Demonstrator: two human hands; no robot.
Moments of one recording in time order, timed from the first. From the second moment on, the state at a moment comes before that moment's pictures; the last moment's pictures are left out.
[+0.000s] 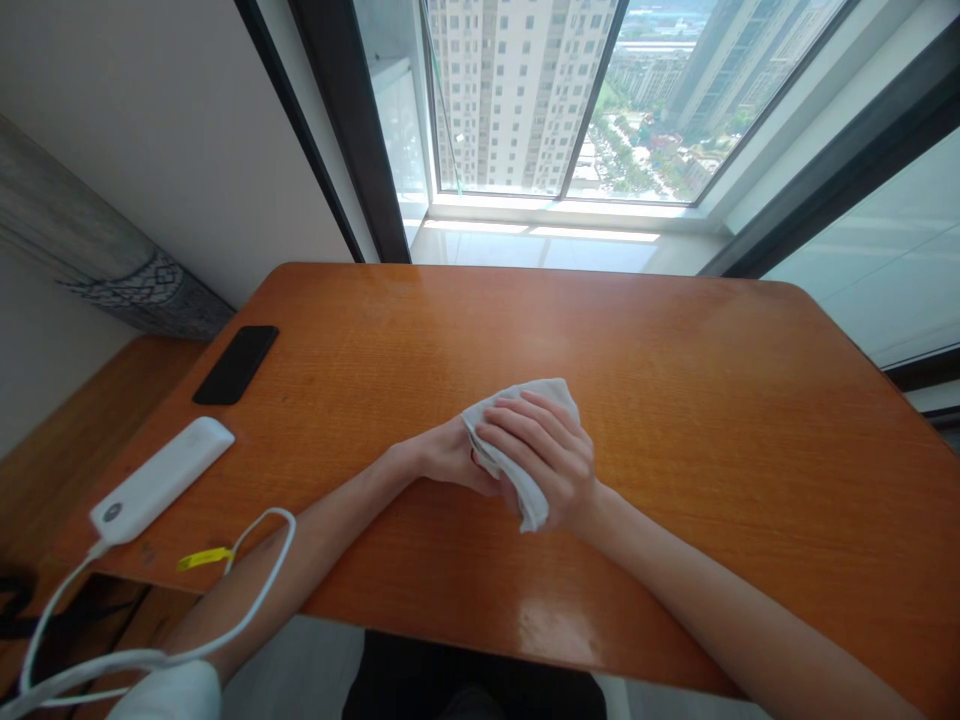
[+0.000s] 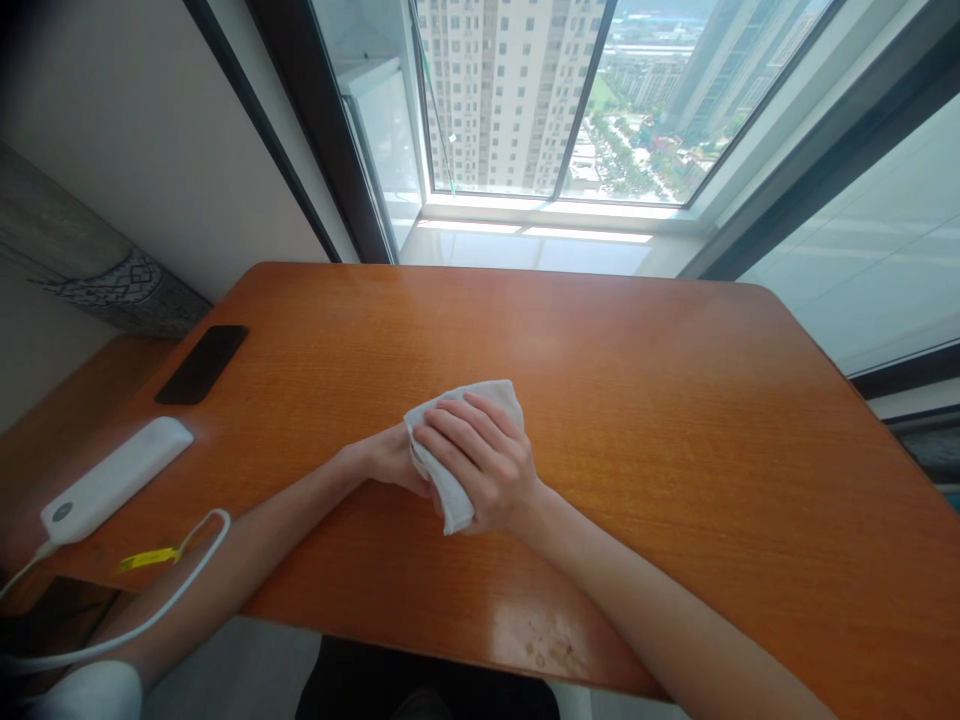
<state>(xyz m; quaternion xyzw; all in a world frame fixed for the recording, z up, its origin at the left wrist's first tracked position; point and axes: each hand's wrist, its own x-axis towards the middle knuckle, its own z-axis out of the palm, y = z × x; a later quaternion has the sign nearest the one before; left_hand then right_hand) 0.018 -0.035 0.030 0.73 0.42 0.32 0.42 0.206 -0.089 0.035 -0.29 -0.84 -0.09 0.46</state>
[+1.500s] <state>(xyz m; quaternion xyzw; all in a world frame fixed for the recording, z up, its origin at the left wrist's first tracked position) -0.007 -0.050 0.036 0.73 0.42 0.25 0.47 0.197 -0.103 0.034 -0.23 -0.88 -0.09 0.41</state>
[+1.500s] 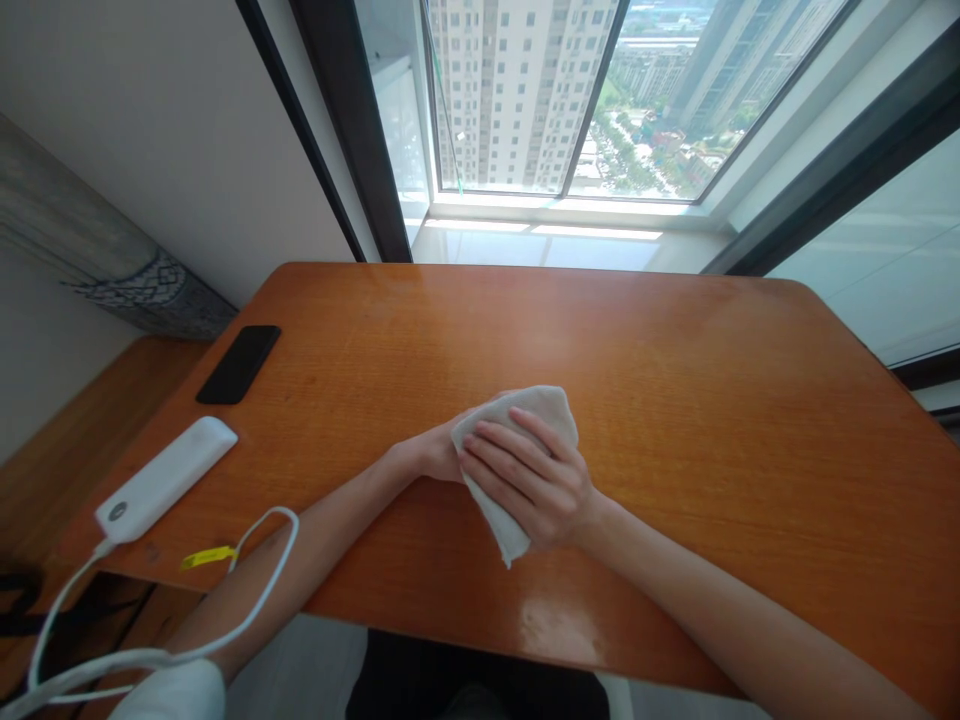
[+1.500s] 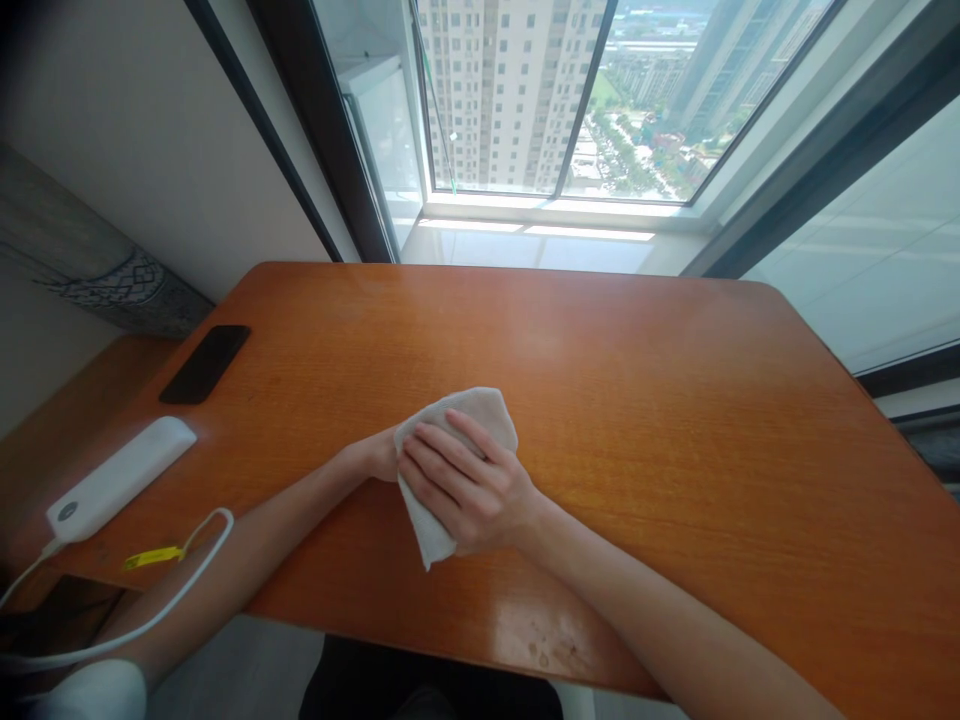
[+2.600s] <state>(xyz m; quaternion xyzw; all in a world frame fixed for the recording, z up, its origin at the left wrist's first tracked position) 0.008 -0.016 0.021 0.78 0.19 0.19 0.57 0.222 -0.078 0.039 -0.33 -0.76 0.10 0.56</state>
